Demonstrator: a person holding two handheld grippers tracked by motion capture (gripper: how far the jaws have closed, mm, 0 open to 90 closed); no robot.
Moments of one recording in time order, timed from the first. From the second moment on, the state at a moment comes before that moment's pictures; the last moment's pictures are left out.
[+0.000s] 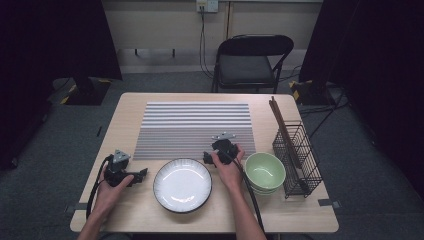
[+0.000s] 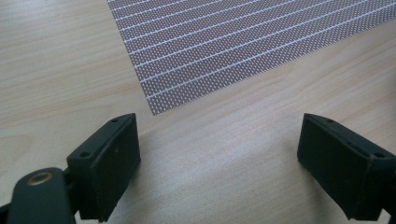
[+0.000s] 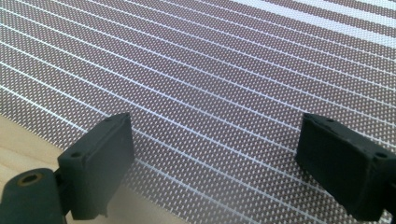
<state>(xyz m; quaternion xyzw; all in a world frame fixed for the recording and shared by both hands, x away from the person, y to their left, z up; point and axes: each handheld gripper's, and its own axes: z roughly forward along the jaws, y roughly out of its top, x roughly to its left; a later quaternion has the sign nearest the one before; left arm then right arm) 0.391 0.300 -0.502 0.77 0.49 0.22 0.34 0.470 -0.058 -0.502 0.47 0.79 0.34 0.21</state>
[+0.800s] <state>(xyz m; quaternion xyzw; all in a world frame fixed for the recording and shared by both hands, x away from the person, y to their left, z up) 0.389 0.301 -0.495 0.77 0.50 0.19 0.34 0.467 -0.054 -0.499 0.47 0.79 0.34 0.20</state>
